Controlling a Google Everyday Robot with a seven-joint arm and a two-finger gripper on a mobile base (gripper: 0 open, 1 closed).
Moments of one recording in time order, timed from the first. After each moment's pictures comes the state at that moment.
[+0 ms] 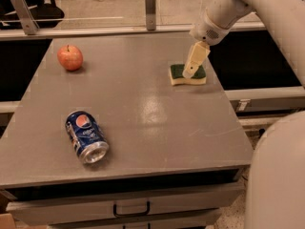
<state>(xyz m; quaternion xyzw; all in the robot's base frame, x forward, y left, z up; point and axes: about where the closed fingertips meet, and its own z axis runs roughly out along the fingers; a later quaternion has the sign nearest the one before) 0.701 -0.126 0.884 -0.62 0.74 0.05 0.24</state>
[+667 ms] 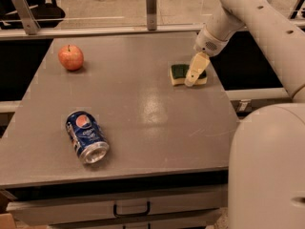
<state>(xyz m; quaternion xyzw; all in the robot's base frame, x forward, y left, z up) 0.720 -0.145 0.830 -0.59 0.78 0.07 0.20</state>
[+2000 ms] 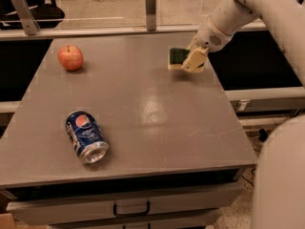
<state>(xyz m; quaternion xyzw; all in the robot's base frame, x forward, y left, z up) 0.686 -0.124 0.870 -0.61 0.75 0.11 0.24</state>
